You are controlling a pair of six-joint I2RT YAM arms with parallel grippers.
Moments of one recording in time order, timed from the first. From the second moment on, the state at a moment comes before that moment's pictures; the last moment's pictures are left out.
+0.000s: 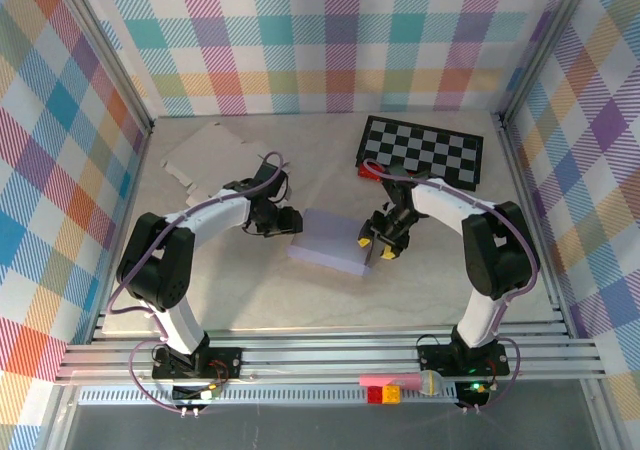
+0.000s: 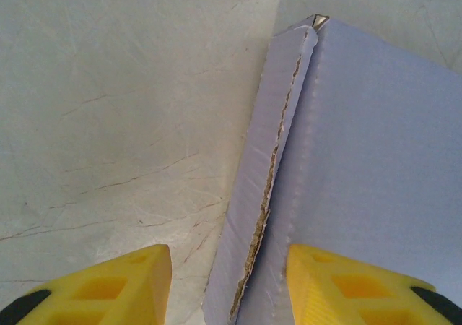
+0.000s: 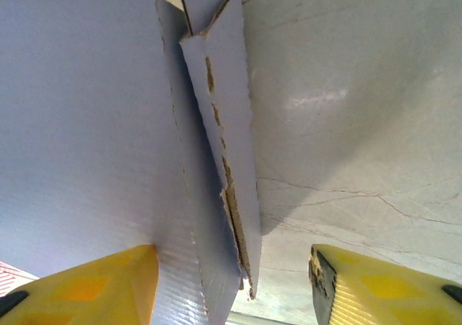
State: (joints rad) left arm -0.46 1.73 1.13 -0.60 0.22 -0.47; right arm 0.42 1.78 1.18 -0.92 -0.46 0.75
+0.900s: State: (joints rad) left arm -0.49 1.71 1.07 -0.53 0.27 -0.49; right arm 0.41 1.83 1.20 -0.90 -0.47 0.63
